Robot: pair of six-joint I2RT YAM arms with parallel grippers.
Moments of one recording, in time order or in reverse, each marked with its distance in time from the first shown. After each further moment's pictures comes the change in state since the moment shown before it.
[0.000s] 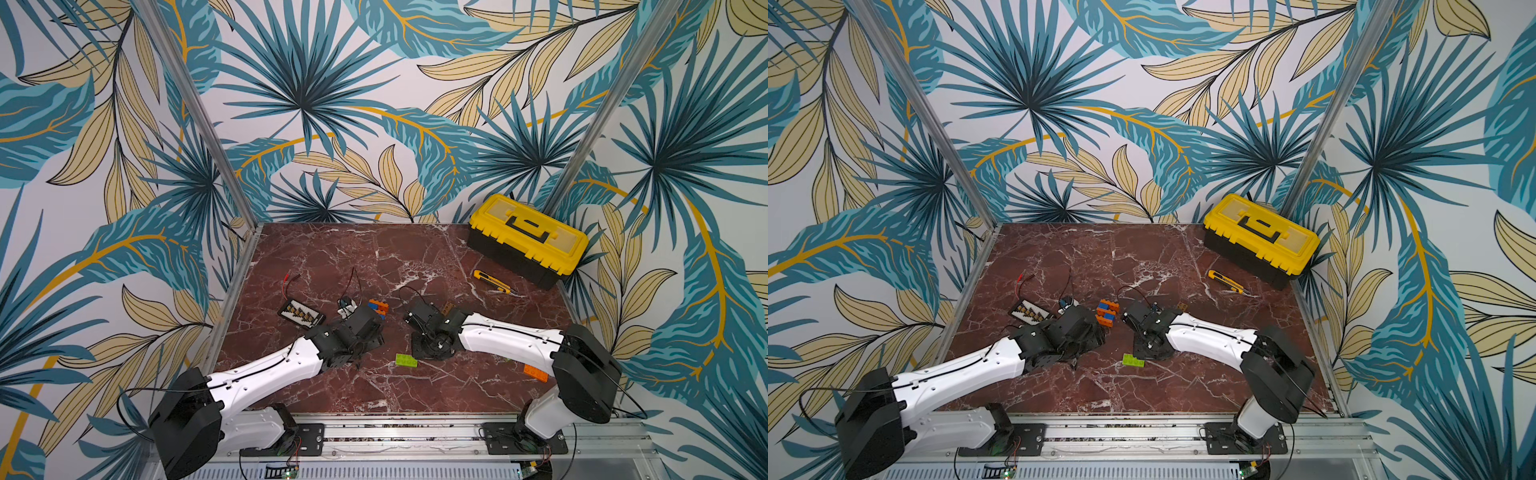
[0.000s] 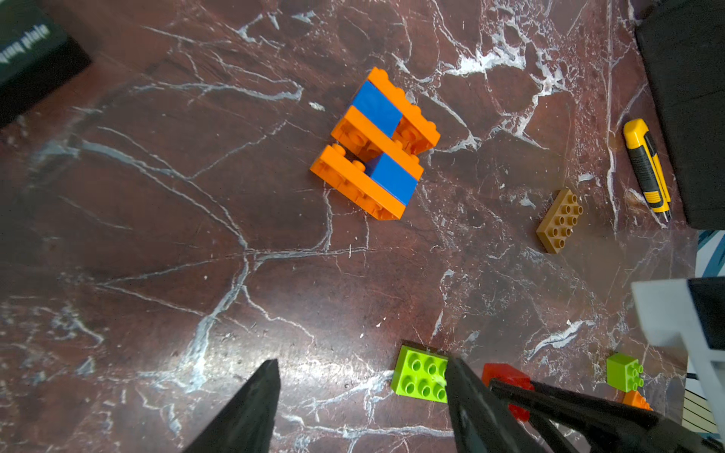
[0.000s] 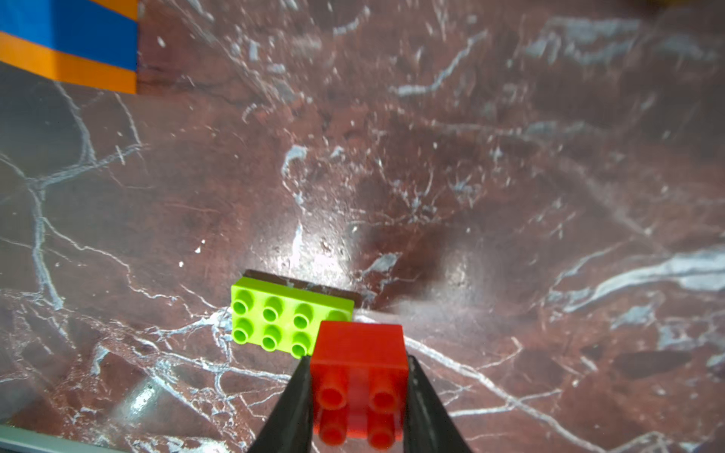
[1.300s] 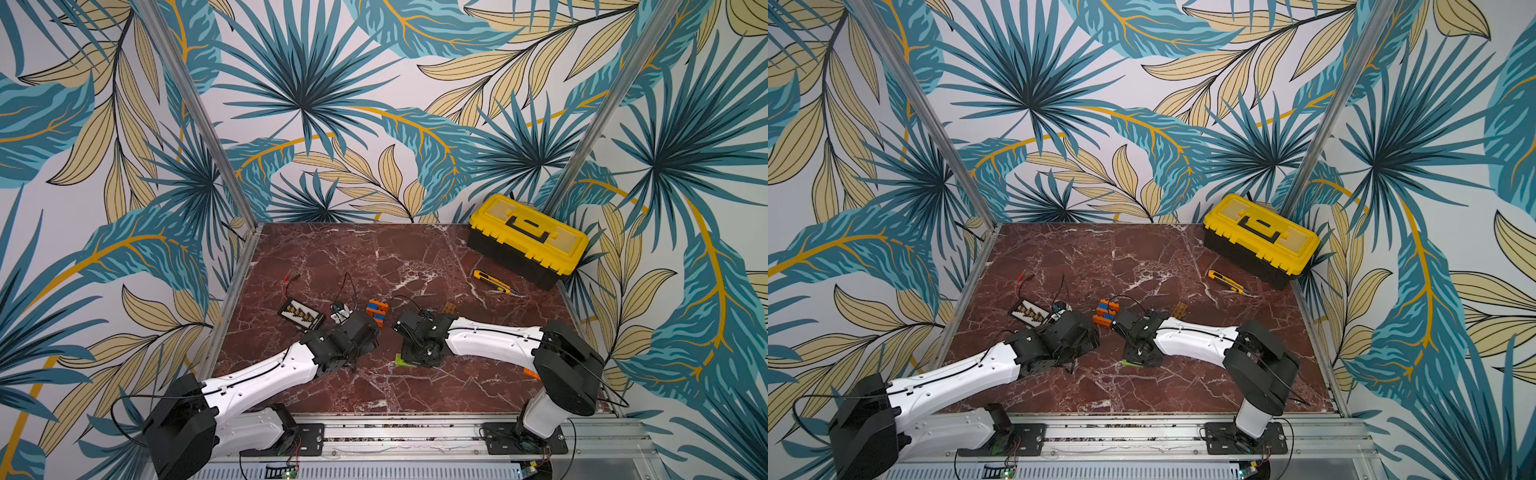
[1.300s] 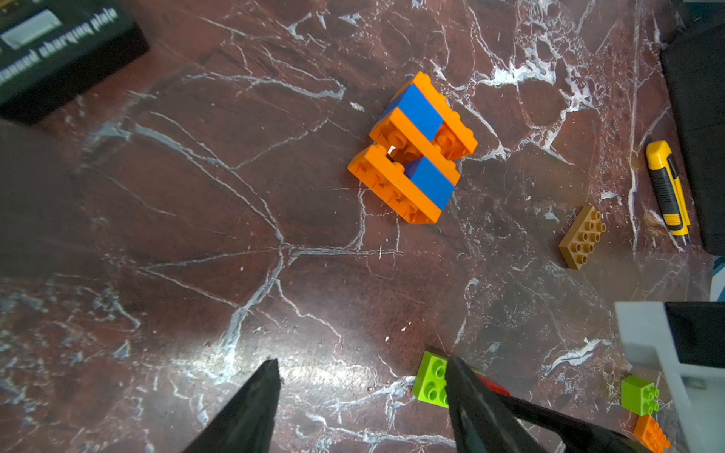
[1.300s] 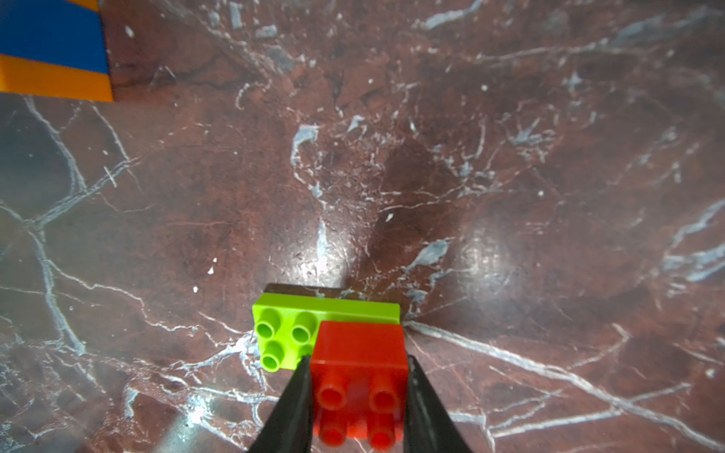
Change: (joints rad) left arm 0.007 -0.039 -0.058 -0.003 -0.024 -0.047; right arm 0.059 0.090 0.023 0.052 0.006 0.198
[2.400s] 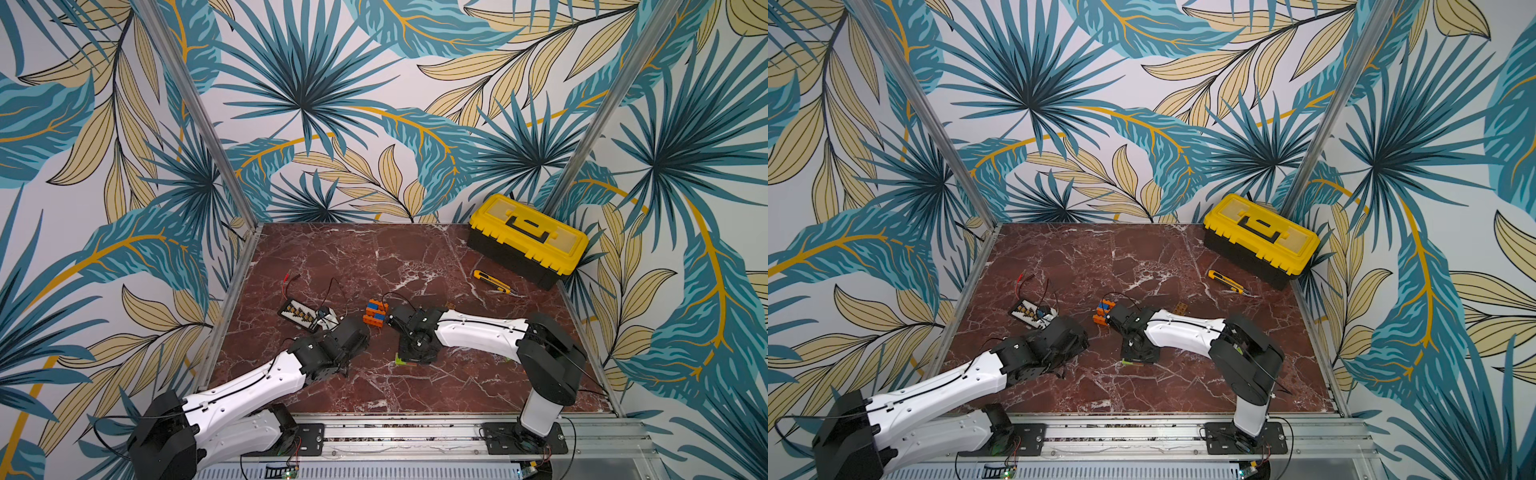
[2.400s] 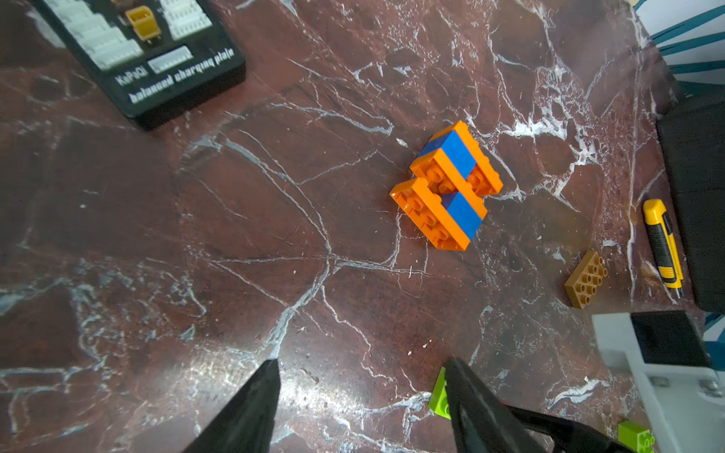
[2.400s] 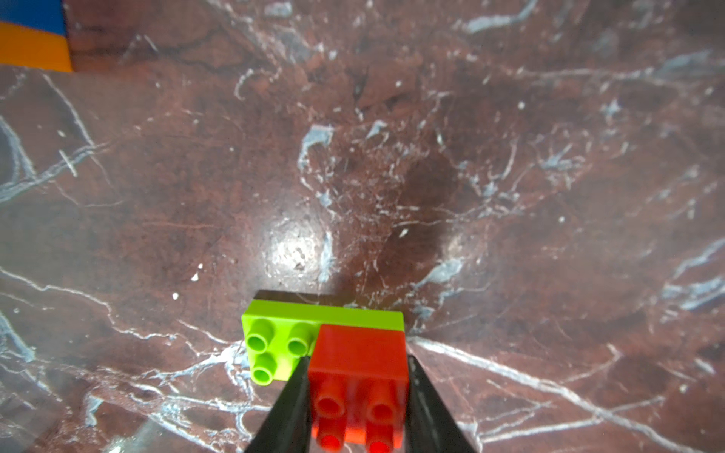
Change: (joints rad) left arm 0.002 -0.127 -0.056 -0.060 -0.095 -0.100; right arm -0.037 0.089 0.091 -0.088 -0.014 -0.122
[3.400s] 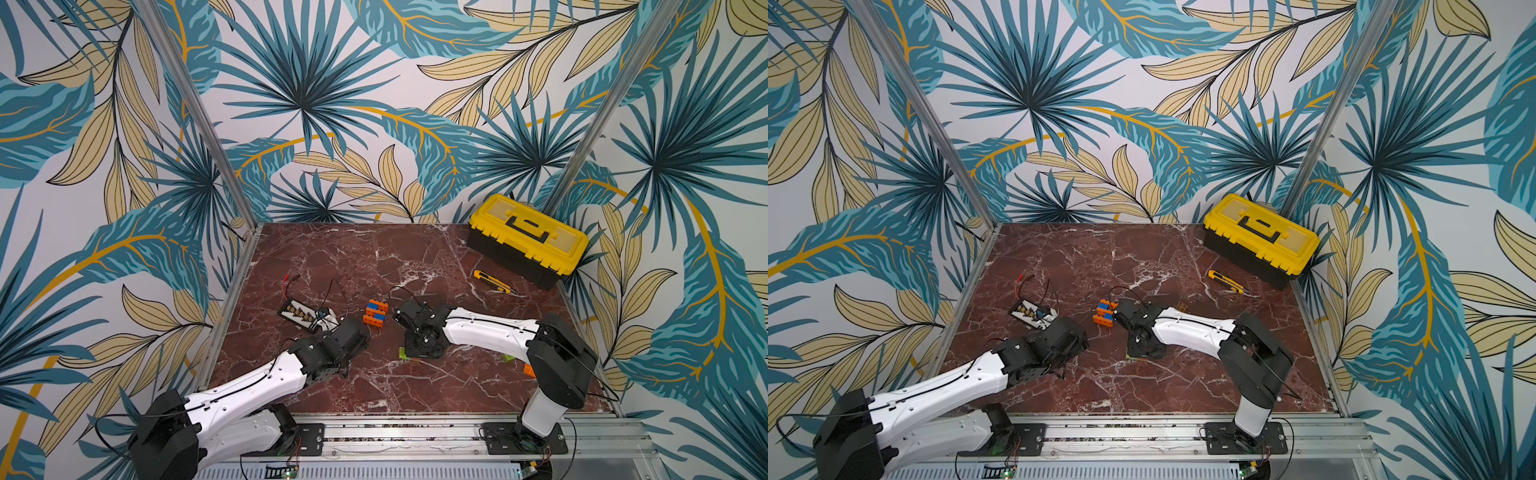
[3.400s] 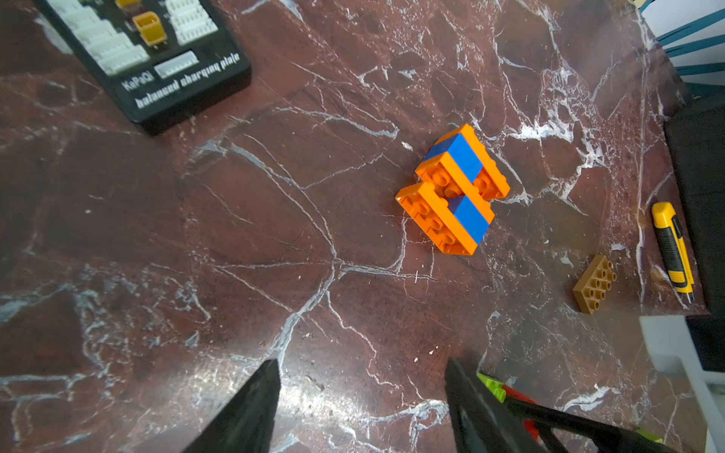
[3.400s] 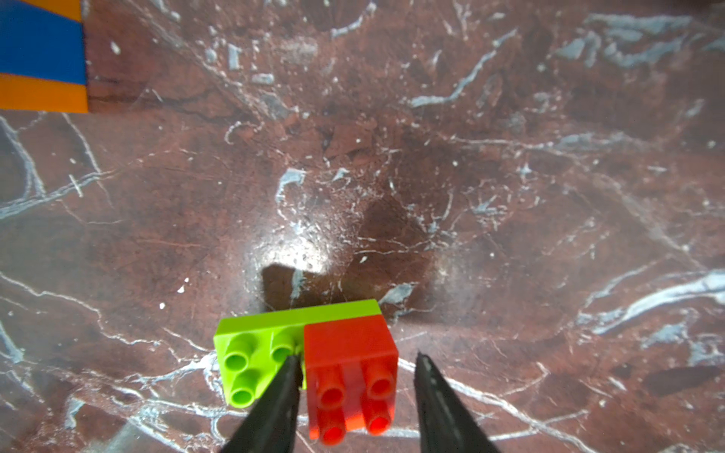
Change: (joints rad) left arm 0.000 0.028 -0.008 0.019 -0.004 0.014; right arm -0.023 -0.047 -0.012 -0.014 0.024 -0.083
